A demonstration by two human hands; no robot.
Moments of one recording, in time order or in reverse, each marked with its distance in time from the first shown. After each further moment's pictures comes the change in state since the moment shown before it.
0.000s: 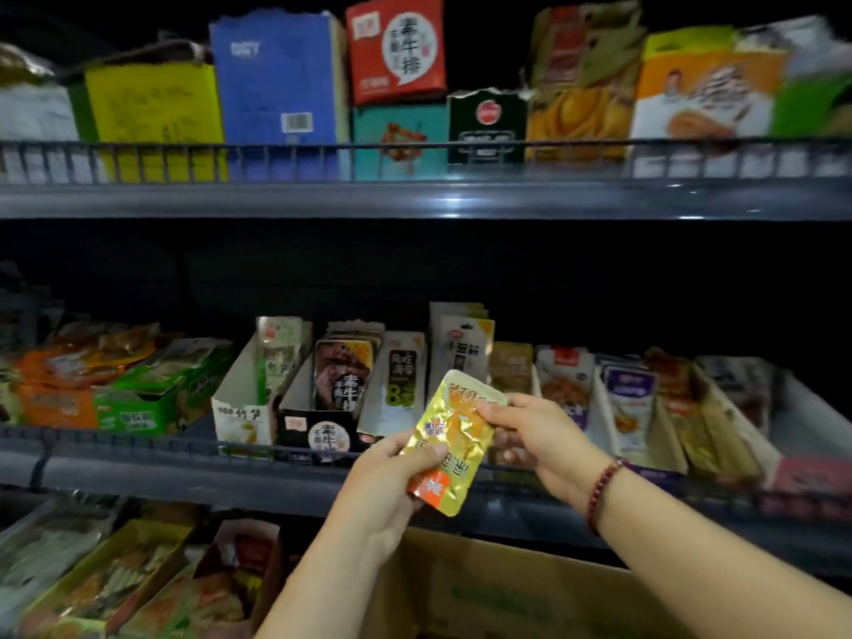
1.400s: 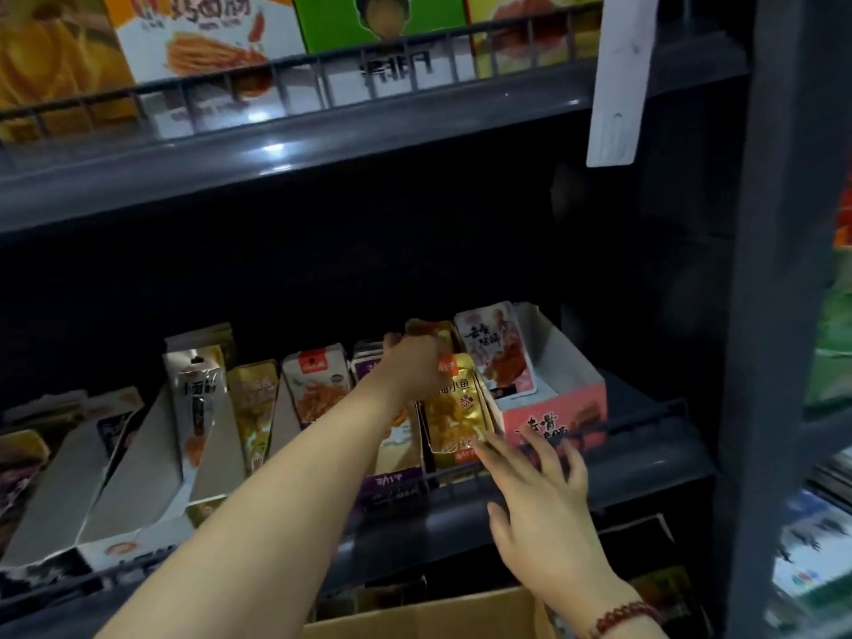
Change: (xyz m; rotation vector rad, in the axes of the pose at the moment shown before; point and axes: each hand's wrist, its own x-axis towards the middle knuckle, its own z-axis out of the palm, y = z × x) left_hand 0.166 -0.080 0.335 1.828 -0.357 0.613; right_hand -0.022 0.155 -0.274 -1.389 0.728 -0.551
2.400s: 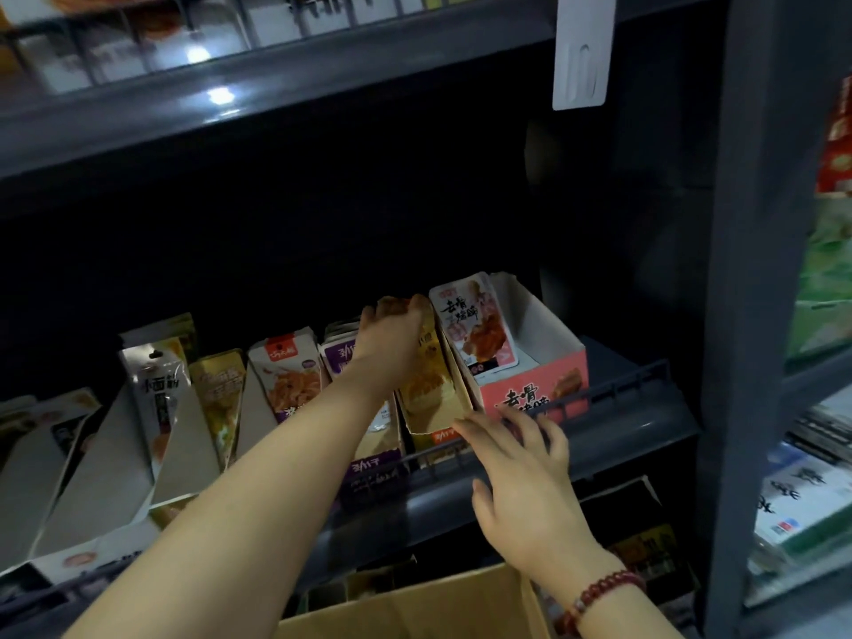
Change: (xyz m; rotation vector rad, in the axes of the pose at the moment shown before) left_hand 0.017 -0.003 0.025 0.286 0.206 0.044; right_hand 0.000 -0.001 0.004 0.109 0.065 0.034
